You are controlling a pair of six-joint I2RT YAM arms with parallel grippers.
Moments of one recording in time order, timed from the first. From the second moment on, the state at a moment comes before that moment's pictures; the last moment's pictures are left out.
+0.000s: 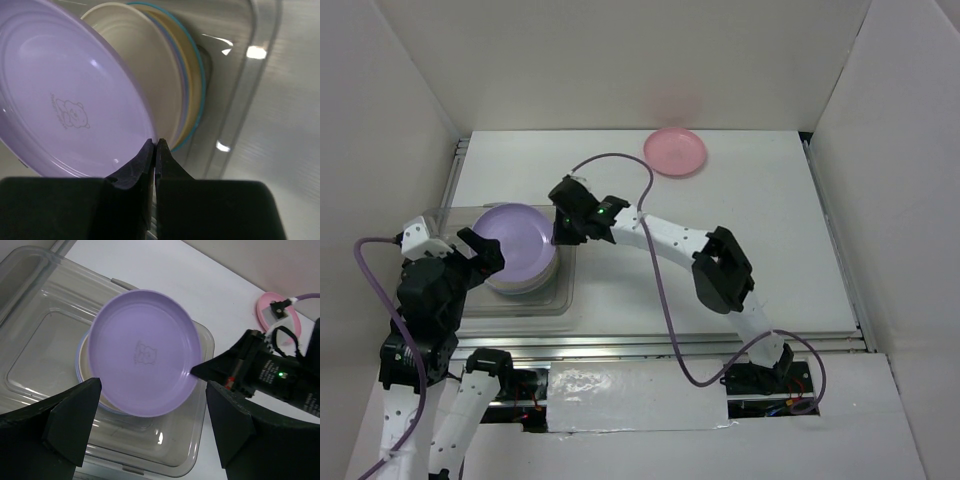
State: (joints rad) left arm -0.09 0.43 0.91 -0.77 -0.27 -0.49; right arm 0.95 2.17 1.94 -0.52 0.05 0.87
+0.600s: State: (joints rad) left arm -0.09 0.45 0.91 -0.76 -0.22 -0.48; right arm 0.98 2.32 2.12 -0.54 0.08 0.97
